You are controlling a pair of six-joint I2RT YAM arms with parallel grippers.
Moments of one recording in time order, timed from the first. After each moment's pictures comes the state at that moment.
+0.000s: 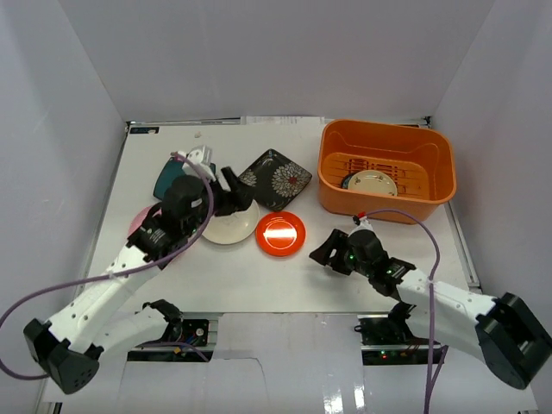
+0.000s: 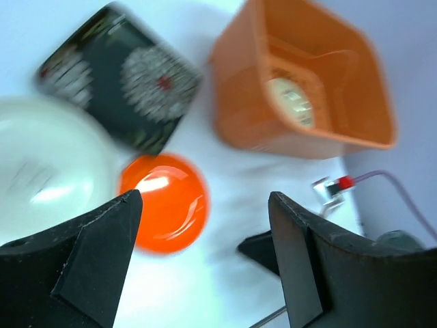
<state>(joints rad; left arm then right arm) -0.65 0.99 1.00 -0.30 -0.12 -0.64 0.73 0.92 0.26 0.05 -0.01 0.96</state>
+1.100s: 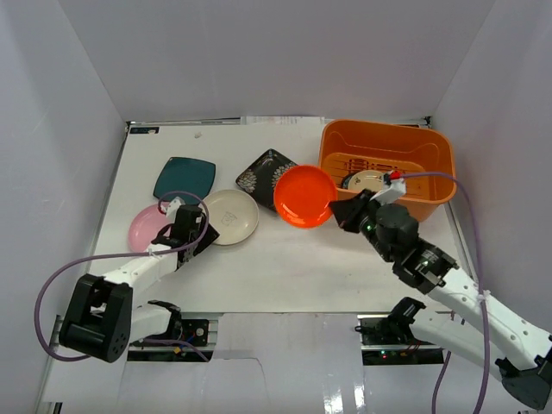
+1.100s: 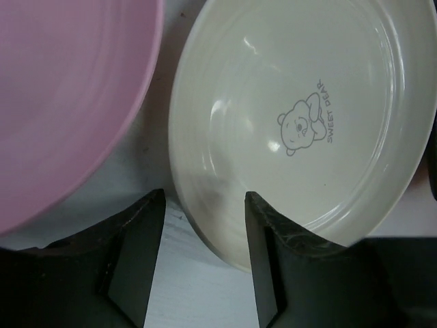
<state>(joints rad) -0.30 1.17 0.45 -0.13 -0.20 -0.91 0.82 0.73 0.63 -0.20 0.29 0.82</state>
